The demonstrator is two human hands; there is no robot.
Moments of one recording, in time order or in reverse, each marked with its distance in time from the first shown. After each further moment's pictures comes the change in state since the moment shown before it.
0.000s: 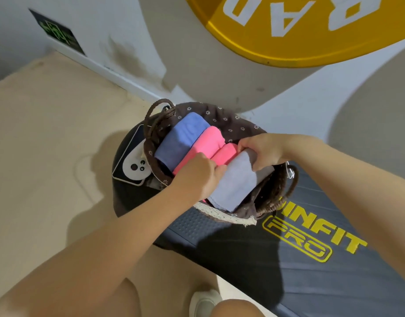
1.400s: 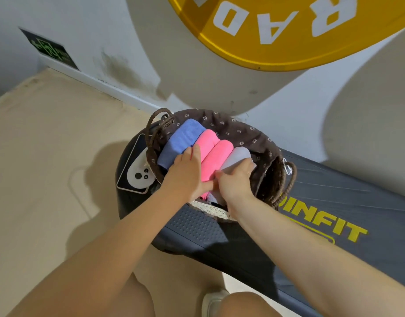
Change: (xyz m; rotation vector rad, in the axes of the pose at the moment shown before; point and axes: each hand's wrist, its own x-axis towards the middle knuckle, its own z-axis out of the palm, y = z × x) left_hand 0.003 -0.038 -0.002 0.122 0.076 0.005; right_hand 0.009 -0.097 0.089 1.359 0.708 0.487
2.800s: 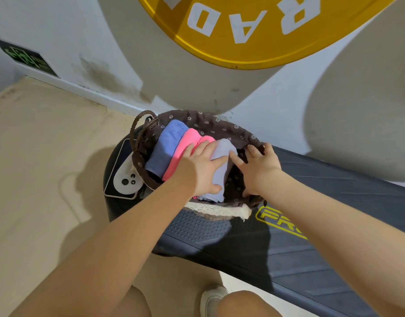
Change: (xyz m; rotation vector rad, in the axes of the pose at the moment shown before) left_hand 0.029 0.034 0.006 0.422 -0.136 0.370; right_hand 0.029 -0.026 -0.077 -2.029 -0.295 -0.262
